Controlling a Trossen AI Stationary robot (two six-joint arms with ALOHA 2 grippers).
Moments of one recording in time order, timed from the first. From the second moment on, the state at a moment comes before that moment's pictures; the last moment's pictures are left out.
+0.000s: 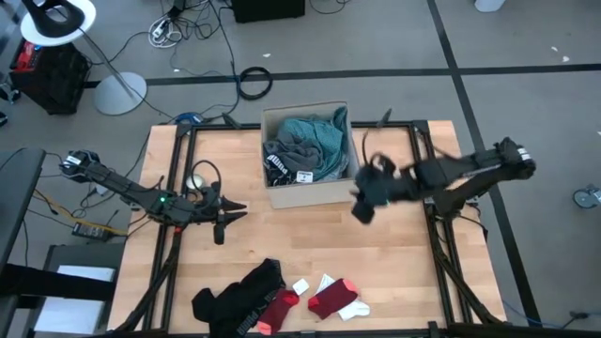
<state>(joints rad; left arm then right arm) -0.40 0.60 0.13 0.22 -0.54 -0.35 0.25 1.28 1.29 -1.00 0.50 0.64</state>
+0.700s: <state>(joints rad) -0.53 0.95 0.51 -0.25 -0.45 -0.73 0.51 1.19 0.71 -0.60 0.58 1.05</state>
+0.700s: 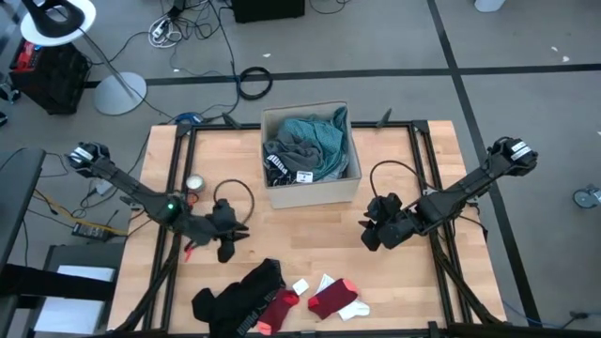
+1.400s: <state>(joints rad) -0.50 1.63 1.00 -0.55 -0.22 -1.08 0.51 1.19 0.72 -0.50 0.57 0.97</state>
